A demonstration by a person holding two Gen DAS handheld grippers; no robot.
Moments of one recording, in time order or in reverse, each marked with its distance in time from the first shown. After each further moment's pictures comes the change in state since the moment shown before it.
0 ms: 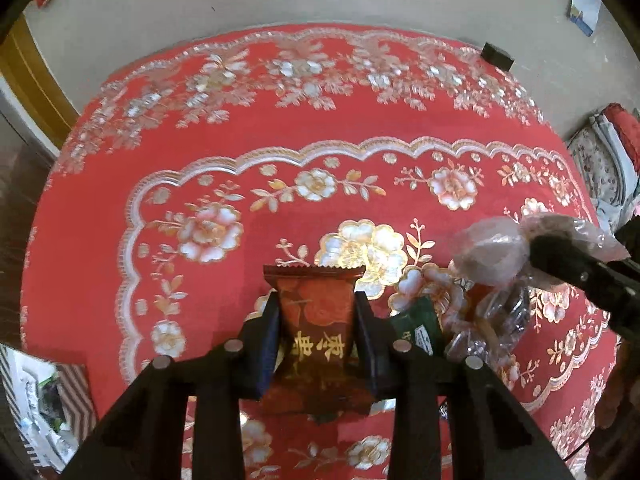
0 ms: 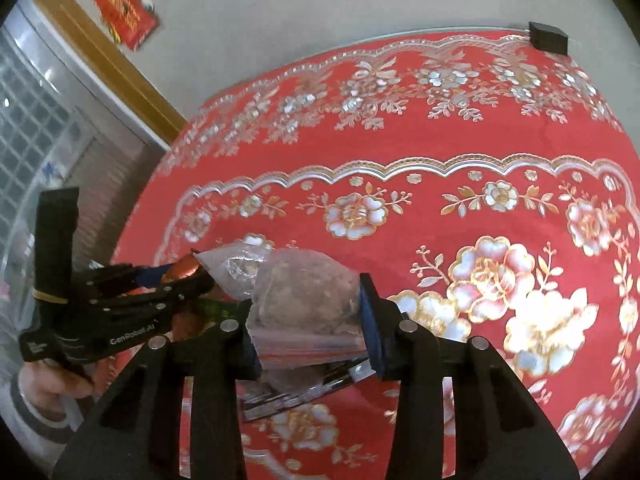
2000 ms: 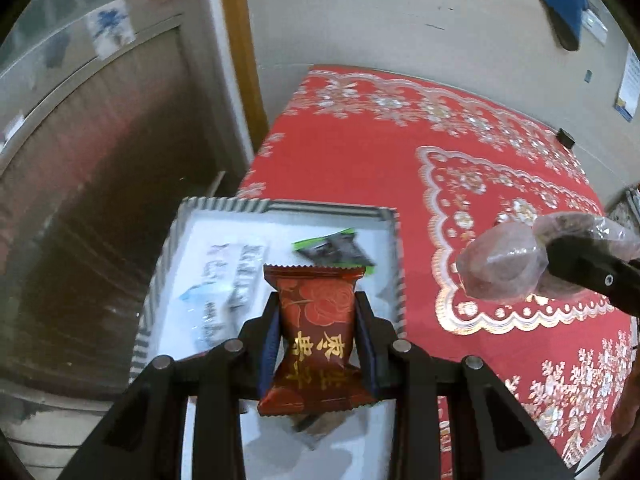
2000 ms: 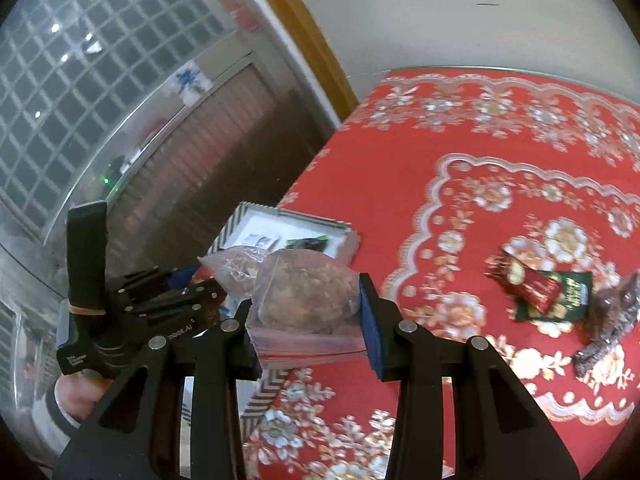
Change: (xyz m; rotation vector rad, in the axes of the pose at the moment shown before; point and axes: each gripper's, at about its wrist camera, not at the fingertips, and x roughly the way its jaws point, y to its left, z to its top) left arm -0.138 0.230 -0.175 -0.256 -0.161 0.160; right arm 0.022 0.295 -0.078 -0.257 0.037 0.216
